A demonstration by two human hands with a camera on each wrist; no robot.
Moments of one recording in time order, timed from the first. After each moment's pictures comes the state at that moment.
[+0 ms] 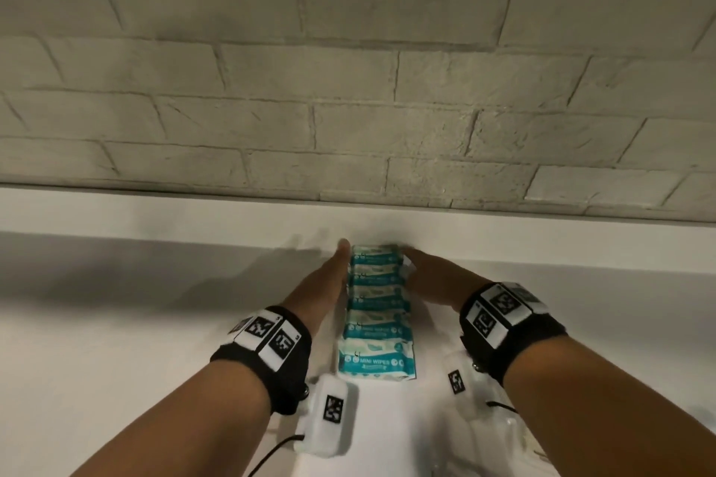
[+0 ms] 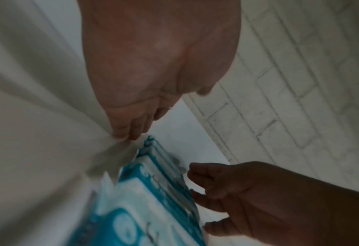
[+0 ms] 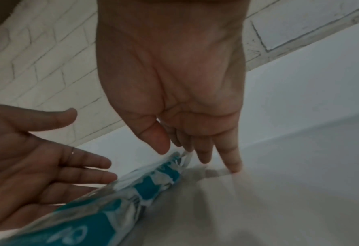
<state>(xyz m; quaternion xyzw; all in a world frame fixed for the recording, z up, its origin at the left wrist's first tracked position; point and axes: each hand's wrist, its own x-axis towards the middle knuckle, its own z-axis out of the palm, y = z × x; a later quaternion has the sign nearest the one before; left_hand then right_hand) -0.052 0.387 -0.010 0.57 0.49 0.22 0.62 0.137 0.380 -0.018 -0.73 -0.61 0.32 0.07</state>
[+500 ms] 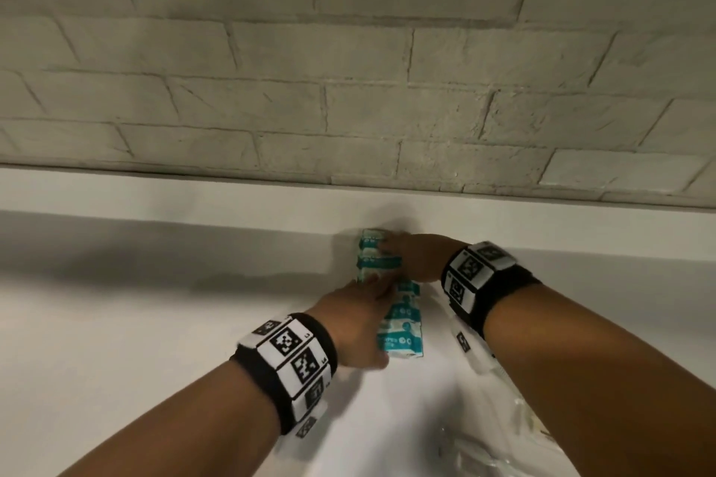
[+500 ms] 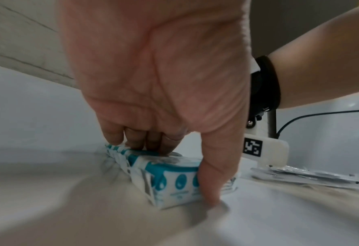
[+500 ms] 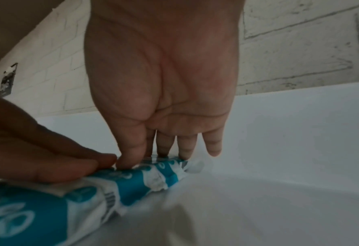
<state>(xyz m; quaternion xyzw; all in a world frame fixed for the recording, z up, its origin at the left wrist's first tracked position) -0.052 0.356 -0.035 0.92 0.35 -0.06 0.15 0.114 0.396 -0.005 -0.65 -0.72 0.22 -0.10</state>
